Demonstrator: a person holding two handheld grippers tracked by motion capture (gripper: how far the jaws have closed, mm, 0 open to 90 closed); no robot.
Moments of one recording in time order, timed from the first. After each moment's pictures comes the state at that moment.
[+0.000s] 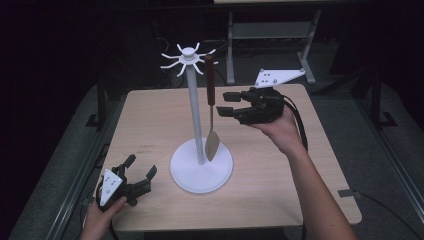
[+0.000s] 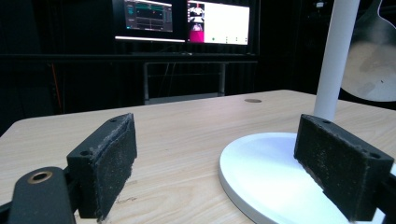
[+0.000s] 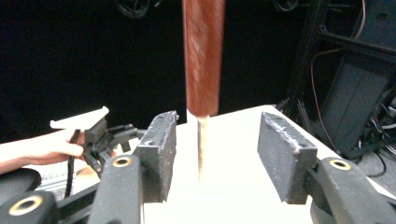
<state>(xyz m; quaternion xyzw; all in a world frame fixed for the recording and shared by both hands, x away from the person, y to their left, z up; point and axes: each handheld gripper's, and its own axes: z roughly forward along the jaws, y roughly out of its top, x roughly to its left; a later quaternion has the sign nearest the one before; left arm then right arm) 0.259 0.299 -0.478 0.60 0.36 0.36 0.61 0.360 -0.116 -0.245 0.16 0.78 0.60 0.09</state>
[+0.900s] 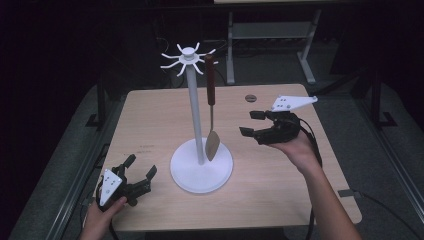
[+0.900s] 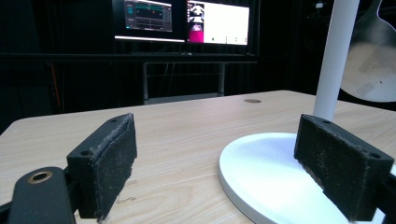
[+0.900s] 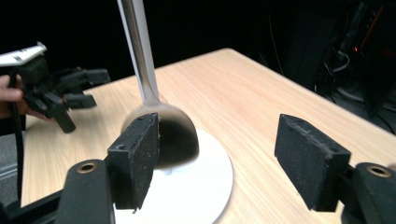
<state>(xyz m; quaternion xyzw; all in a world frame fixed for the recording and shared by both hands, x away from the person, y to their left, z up) 0.259 0.300 -0.478 0.60 0.36 0.36 0.61 0.351 -0.163 -0.312 0.25 0.80 0.53 0.13</state>
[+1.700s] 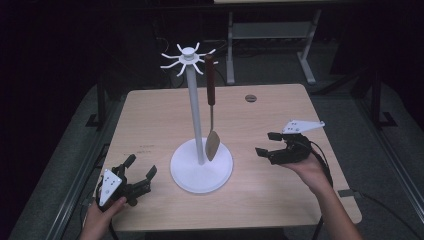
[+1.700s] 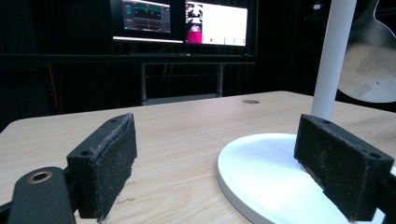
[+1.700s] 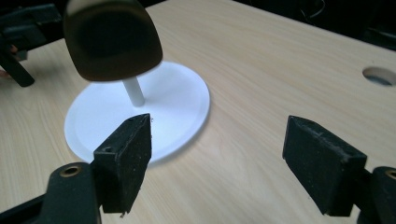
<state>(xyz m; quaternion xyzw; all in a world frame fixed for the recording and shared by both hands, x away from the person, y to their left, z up) 0.258 0.300 -0.478 0.60 0.36 0.36 0.61 0.333 -0.201 -0.379 0.33 0.81 0.48 0.12</state>
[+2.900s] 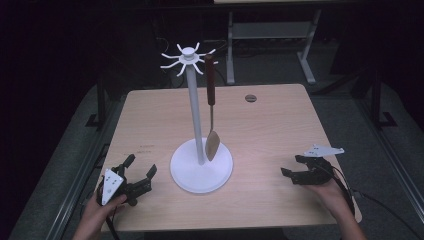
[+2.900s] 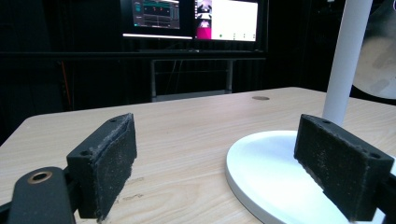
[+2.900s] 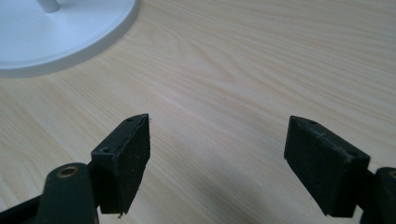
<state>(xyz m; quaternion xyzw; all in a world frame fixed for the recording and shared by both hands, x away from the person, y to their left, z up) 0.259 0.298 -0.477 0.61 0.37 0.37 0.60 0.302 -0.265 -0.448 0.42 0.80 0.40 0.15</state>
